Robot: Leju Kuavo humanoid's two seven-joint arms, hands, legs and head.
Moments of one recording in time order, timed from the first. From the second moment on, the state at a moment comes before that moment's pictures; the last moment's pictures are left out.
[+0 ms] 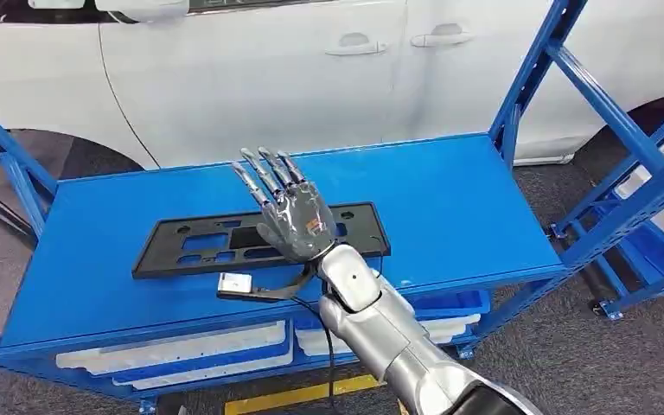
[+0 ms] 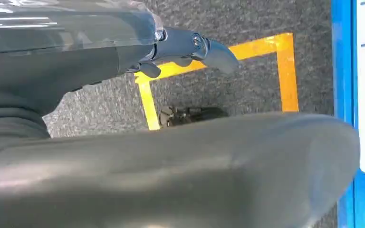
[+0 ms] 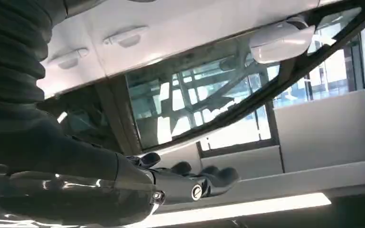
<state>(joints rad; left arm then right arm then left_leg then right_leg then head) -0.18 0.03 -1.41 -0.14 1.56 0.09 -0.35 -0.67 0.31 0.55 -0.83 1.44 -0.70 -0.23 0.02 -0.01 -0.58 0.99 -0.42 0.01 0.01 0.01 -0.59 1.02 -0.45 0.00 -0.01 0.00</state>
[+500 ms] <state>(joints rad) -0.16 0.04 -1.41 -0.14 1.56 0.09 -0.33 -0.56 0.30 0.57 -0.73 1.18 -0.70 -0.69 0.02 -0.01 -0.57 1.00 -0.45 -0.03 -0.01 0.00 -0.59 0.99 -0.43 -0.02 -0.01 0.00</state>
